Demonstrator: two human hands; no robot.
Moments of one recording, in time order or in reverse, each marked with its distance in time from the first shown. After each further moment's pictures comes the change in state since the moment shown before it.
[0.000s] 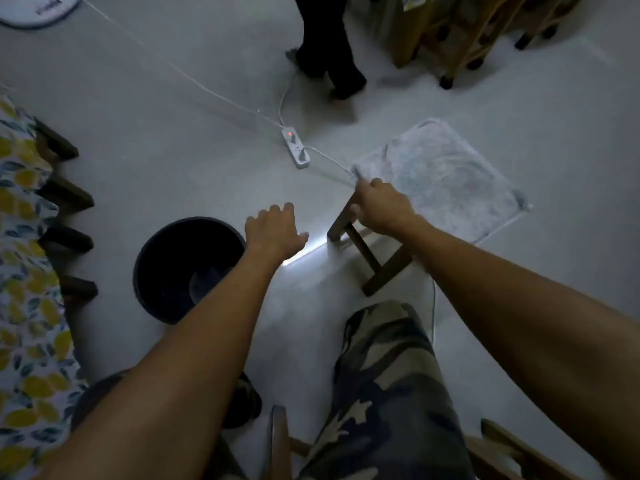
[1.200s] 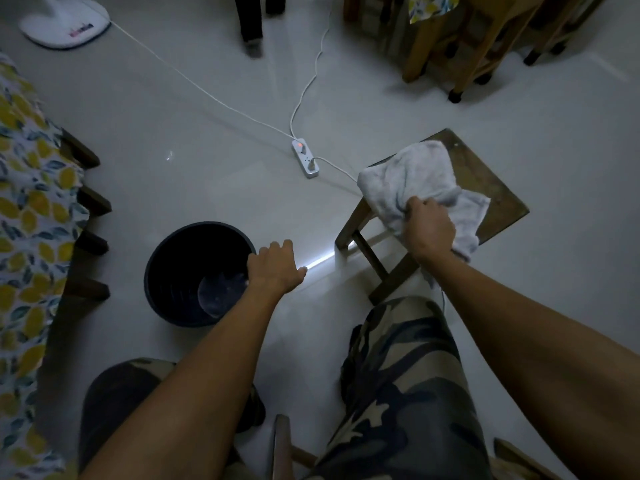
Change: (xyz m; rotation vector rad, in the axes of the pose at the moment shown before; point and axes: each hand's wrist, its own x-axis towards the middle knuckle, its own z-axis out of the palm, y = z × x) left_hand -0.033 -0.017 0.052 0.027 -0.079 -0.046; right_hand -0.046 0.044 0.024 0.046 0.303 0.351
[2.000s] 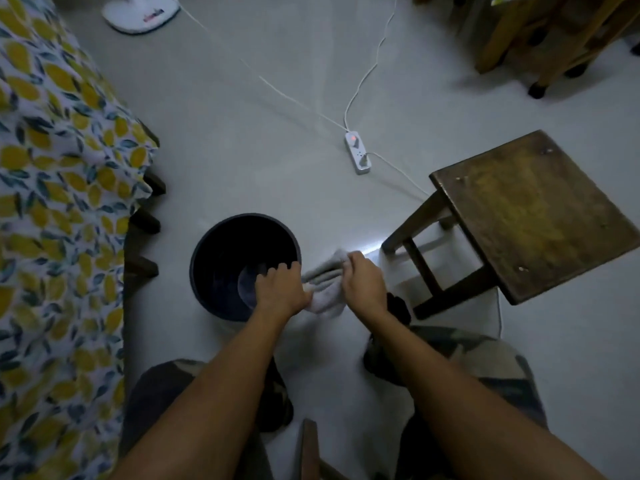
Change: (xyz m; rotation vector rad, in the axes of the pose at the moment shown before) left_hand 0.013 -0.077 0.049 -0.068 -0.096 -0.142; right_hand -0.080 -0.160 0.120 0.546 -0.311 -0.079
